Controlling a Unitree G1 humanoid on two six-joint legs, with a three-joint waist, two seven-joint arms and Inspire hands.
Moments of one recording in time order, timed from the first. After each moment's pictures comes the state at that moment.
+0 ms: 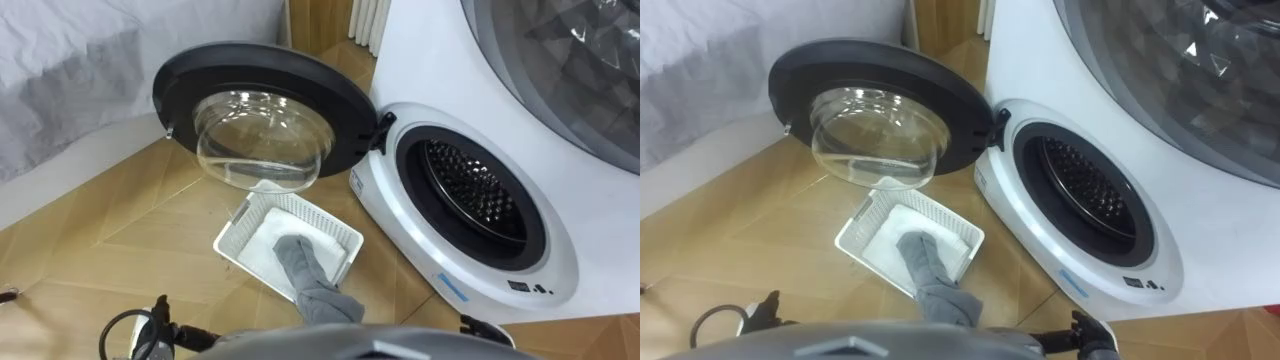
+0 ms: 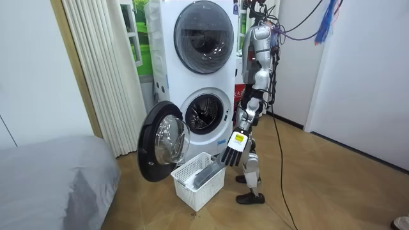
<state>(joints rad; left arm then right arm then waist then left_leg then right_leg) 0.17 0.16 0.08 1.12 0.21 -0.05 0.21 0.11 -0.21 0.07 1.28 0.11 -0.06 -0.02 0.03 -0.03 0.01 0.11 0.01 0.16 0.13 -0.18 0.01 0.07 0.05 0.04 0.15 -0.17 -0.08</state>
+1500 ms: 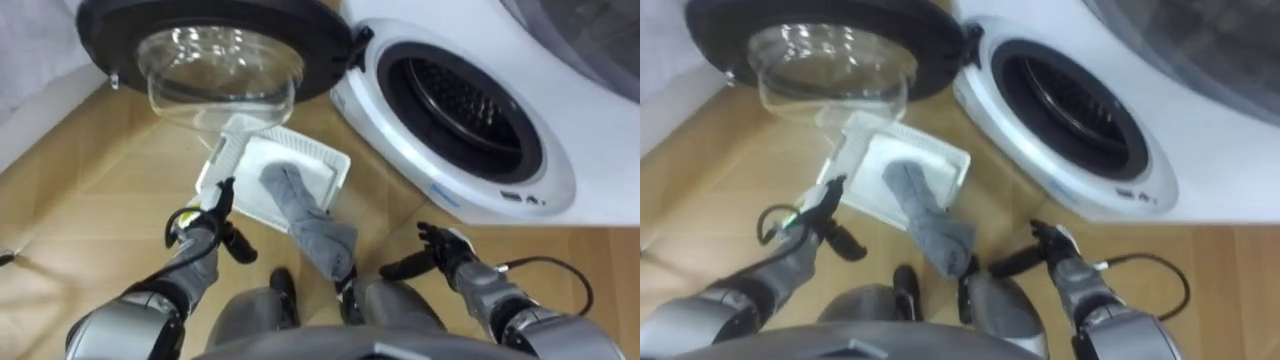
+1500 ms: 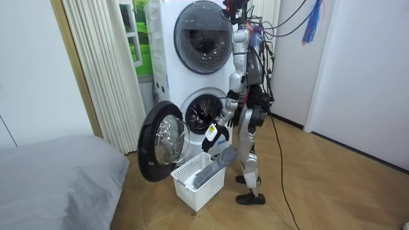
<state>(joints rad) -0.30 0.14 -0.21 1.29 0.66 -0.15 0.28 -0.24 -0.18 0.25 1.33 0.03 -0.11 0.00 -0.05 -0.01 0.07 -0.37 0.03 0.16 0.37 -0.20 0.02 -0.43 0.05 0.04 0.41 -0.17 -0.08</state>
